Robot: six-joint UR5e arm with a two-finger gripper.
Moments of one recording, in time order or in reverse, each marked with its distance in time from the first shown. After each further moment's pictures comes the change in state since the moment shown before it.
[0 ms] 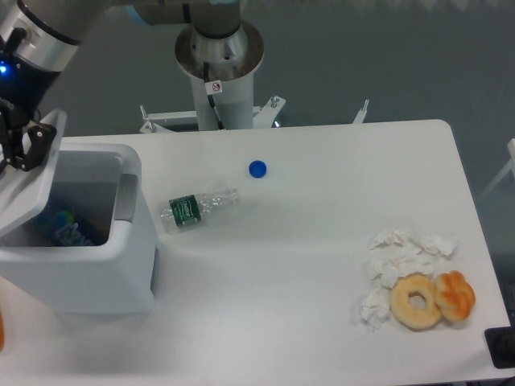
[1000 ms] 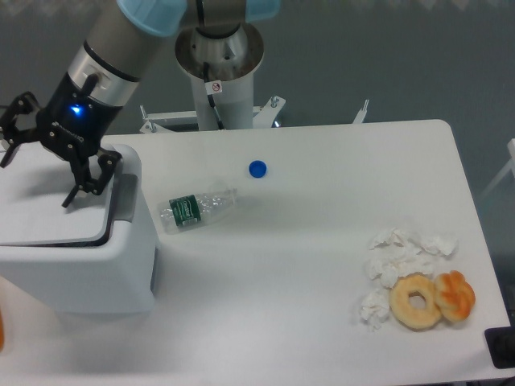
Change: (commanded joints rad) arm 0.081 0.002 -0.091 -0.002 0.014 0.000
